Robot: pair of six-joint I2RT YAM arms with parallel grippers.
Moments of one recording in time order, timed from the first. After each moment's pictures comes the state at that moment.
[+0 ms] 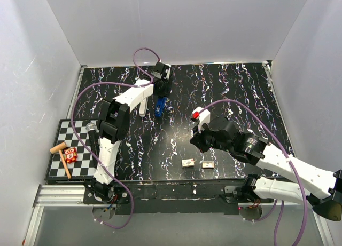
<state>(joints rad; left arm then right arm) -0.49 2.24 1.90 -0.57 -0.17 -0.16 1.03 0.93 0.87 -0.50 0.05 0.20</state>
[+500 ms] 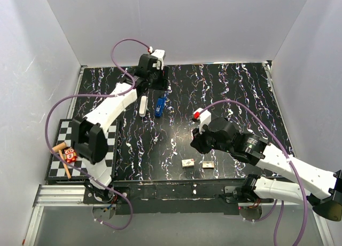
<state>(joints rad) -0.50 1.85 1.69 -0.49 -0.06 -0.18 1.03 0.92 0.87 -0.55 0.05 0.24</state>
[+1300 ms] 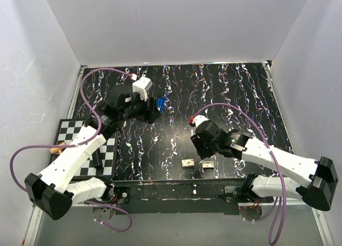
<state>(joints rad) -0.56 1.15 1.14 -0.50 0.19 -0.16 1.03 1.10 0.87 -0.75 0.18 0.34</state>
